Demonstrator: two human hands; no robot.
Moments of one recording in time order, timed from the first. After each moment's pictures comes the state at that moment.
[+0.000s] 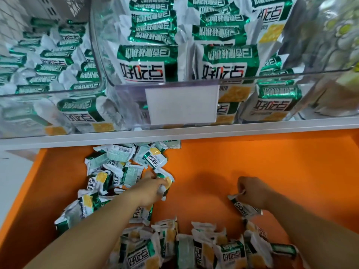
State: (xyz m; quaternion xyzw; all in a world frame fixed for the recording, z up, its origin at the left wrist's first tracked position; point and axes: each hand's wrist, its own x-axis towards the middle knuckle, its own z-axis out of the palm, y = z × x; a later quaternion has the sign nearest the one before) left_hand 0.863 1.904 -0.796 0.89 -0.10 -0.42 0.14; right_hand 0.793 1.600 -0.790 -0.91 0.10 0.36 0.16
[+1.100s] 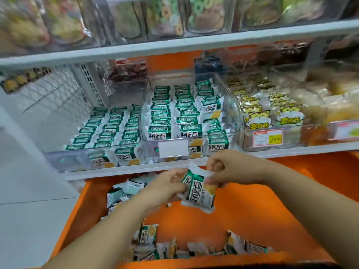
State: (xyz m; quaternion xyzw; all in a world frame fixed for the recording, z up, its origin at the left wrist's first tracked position) left_hand 0.789 1.847 -0.578 0.73 -0.08 -0.34 0.59; right_hand 0.752 1.644 -0.509 -0.89 -0.05 0.20 0.39
